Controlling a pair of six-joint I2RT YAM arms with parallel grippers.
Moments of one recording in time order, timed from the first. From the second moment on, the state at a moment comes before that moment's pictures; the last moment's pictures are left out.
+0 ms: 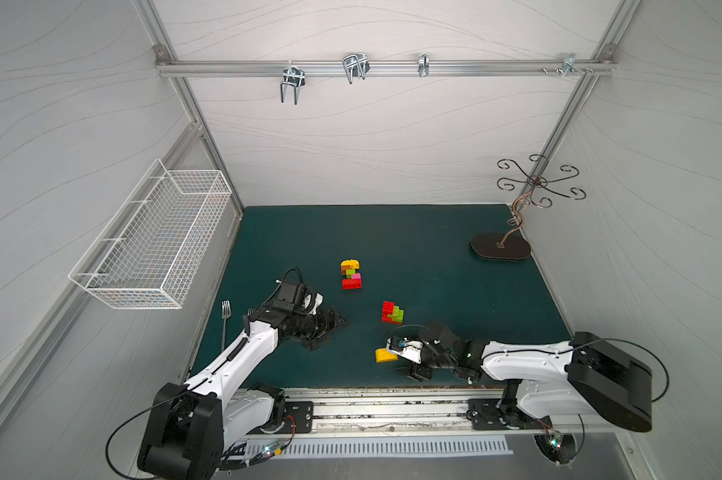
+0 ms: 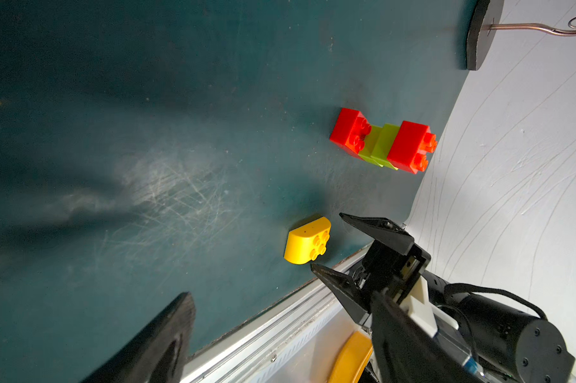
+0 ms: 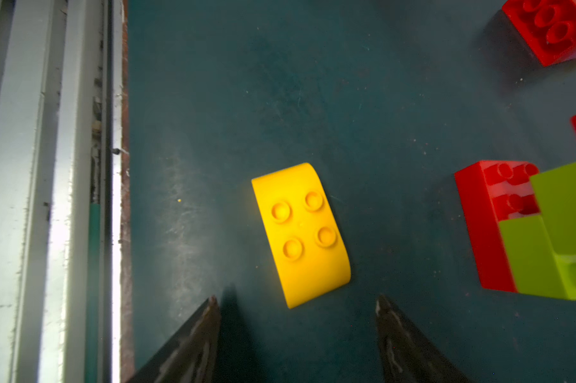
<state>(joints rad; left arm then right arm) -0.25 1.10 0.56 -0.59 0.67 -0.74 1.08 1.34 0.32 0.25 -0.17 -0.32</state>
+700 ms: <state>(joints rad) -0.25 1.12 0.58 -0.58 0.67 -0.74 0.99 1.46 0.29 0.44 -0.39 -0.35</state>
